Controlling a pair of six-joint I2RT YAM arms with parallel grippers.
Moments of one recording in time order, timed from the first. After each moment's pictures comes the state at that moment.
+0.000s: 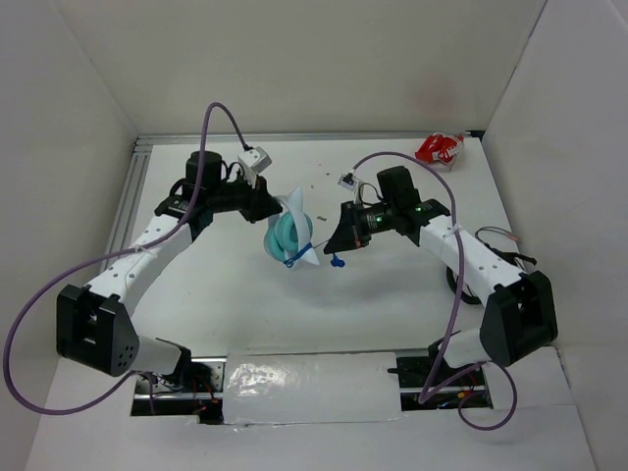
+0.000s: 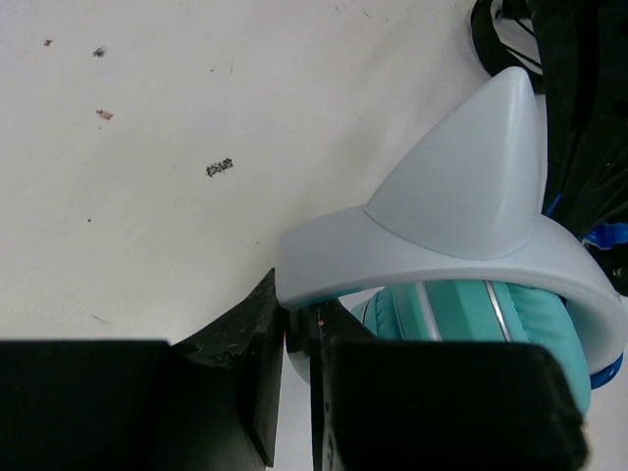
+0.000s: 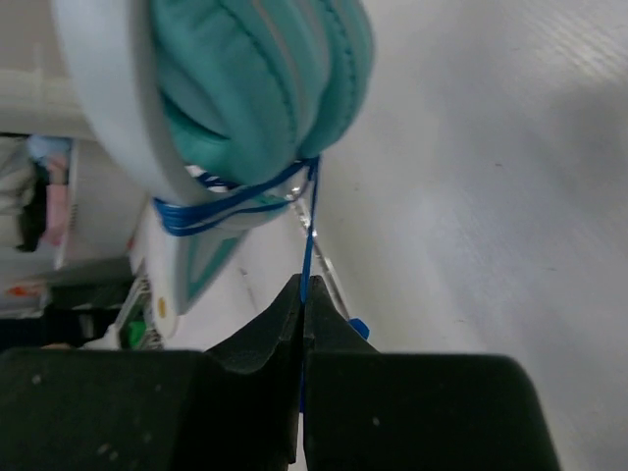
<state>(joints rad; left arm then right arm) -0.29 1.38 1.14 -0.24 0.69 0.05 0.42 1.39 1.07 -0.43 -0.90 0.27</state>
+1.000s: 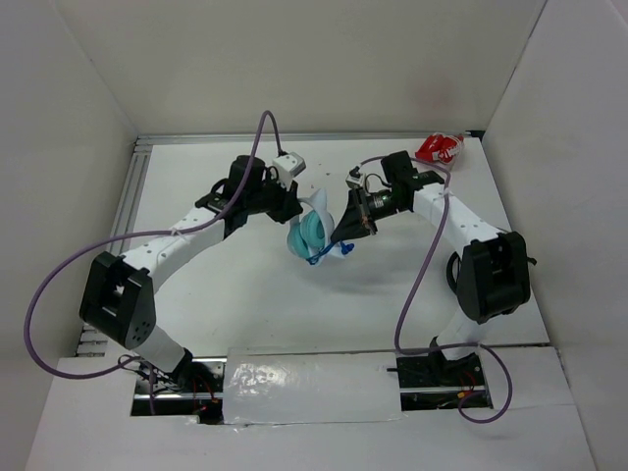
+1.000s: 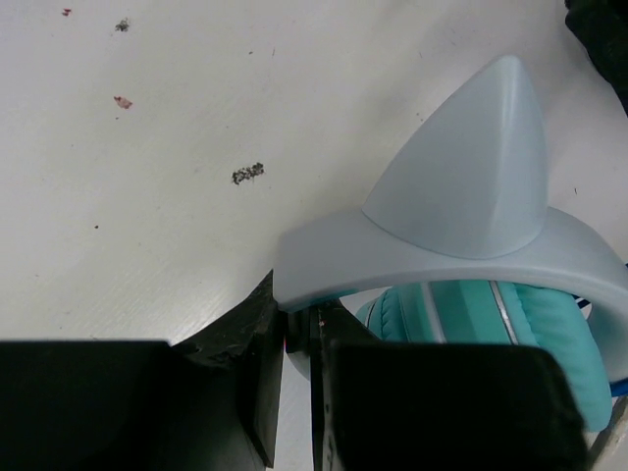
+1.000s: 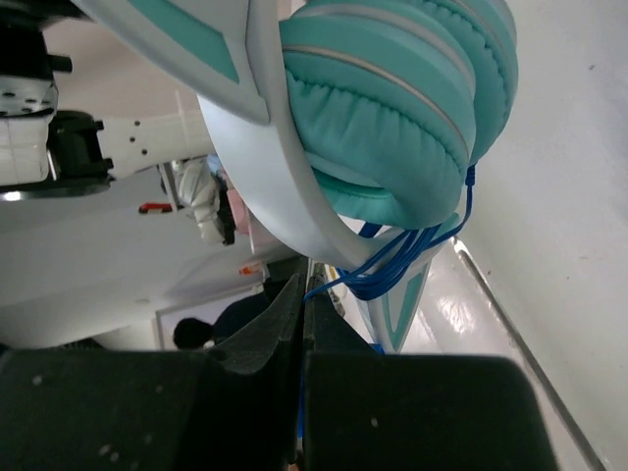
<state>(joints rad) -0.47 1.56 1.20 -0.18 0.37 0.04 0.28 1.66 1.30 -0.77 -1.19 0.39</state>
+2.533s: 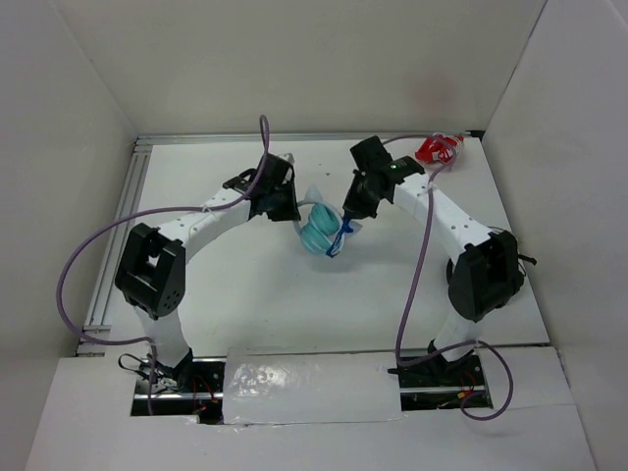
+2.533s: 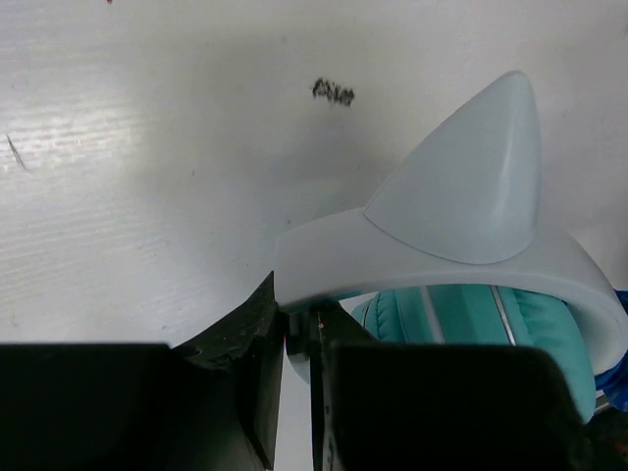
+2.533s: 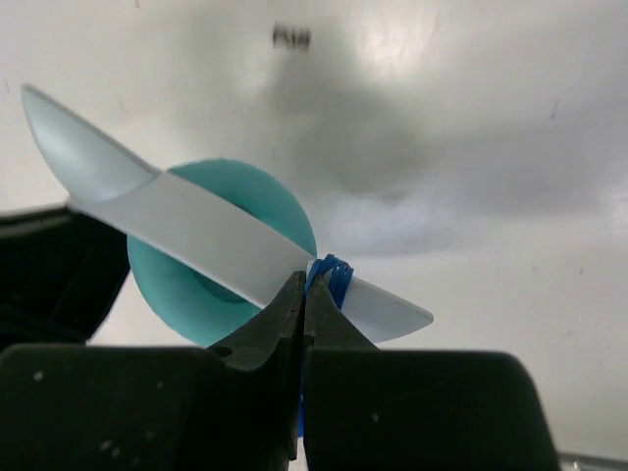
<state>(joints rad) -0.52 1.79 1.41 -0.49 0.05 -0.56 0.46 1.69 1.52 -0.87 -0.04 0.82</state>
